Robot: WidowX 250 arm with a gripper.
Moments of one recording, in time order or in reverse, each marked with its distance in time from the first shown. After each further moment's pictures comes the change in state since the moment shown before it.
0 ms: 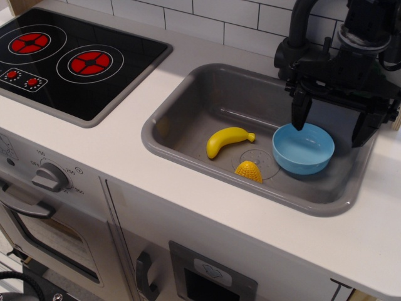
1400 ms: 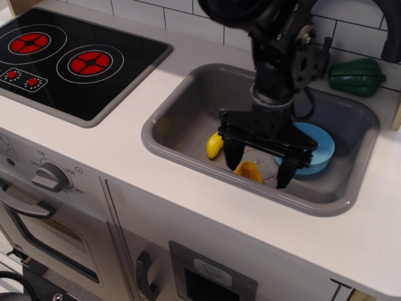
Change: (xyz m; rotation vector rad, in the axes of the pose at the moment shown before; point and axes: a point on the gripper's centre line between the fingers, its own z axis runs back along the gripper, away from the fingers) arm -0.029 0.059 -0.065 -0.022 0.046 -0.072
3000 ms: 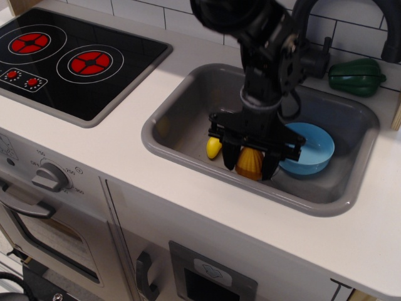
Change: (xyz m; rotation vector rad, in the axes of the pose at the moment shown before) arm 0.010 0.003 -0.004 0.013 -0.043 0.087
